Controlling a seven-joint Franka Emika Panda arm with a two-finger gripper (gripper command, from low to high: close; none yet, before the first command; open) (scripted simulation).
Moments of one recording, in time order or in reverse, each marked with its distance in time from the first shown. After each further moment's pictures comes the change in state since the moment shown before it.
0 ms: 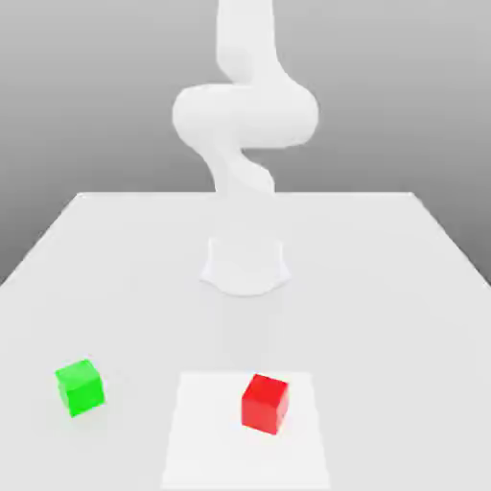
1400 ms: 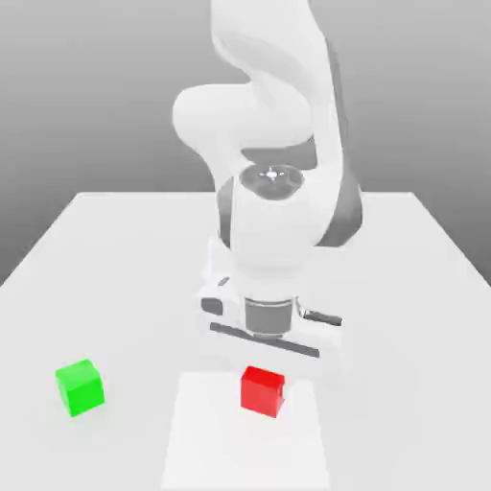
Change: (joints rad) arm 0.029 0.770 0.041 -0.402 -0.050 0.460 0.439
